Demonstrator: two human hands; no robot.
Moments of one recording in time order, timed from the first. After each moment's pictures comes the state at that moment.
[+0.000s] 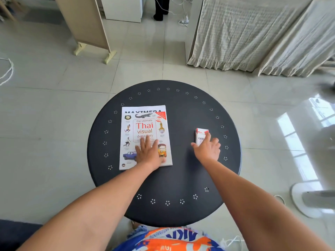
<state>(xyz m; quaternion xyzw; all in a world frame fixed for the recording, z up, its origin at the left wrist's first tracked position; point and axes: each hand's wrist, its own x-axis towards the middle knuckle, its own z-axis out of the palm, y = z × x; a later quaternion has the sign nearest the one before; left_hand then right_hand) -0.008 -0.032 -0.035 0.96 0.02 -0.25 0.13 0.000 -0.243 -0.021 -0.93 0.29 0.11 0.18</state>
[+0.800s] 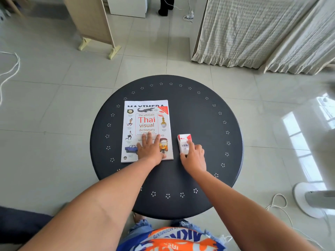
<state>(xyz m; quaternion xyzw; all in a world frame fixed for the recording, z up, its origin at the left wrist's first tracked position) -0.017 -0.036 -0.034 0.96 0.03 -0.25 0.11 -0.054 -0.203 -0.036 -0.95 0.15 0.14 0.25</state>
